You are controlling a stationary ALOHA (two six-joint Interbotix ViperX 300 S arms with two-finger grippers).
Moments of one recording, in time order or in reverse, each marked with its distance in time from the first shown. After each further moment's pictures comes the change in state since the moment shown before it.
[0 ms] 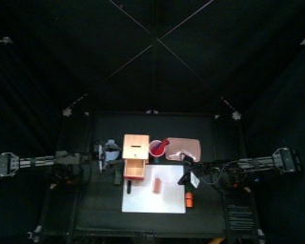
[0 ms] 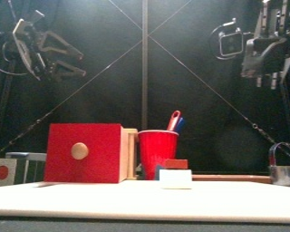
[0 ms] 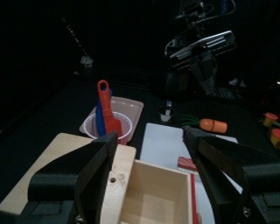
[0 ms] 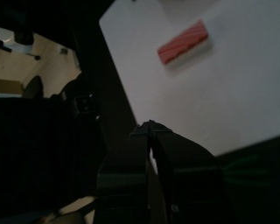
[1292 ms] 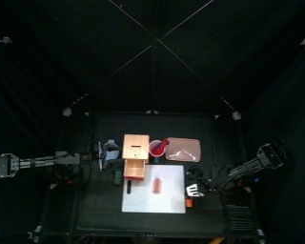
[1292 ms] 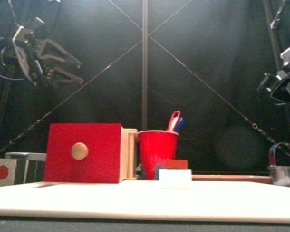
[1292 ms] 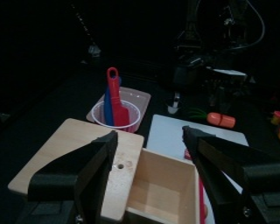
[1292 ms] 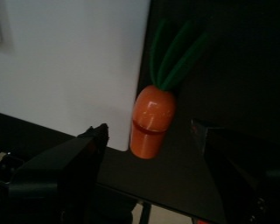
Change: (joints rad) left arm 0.035 0.002 0.009 -0.017 0.000 0.002; right arm 0.379 0.275 -0.008 -0.741 0.049 1.575
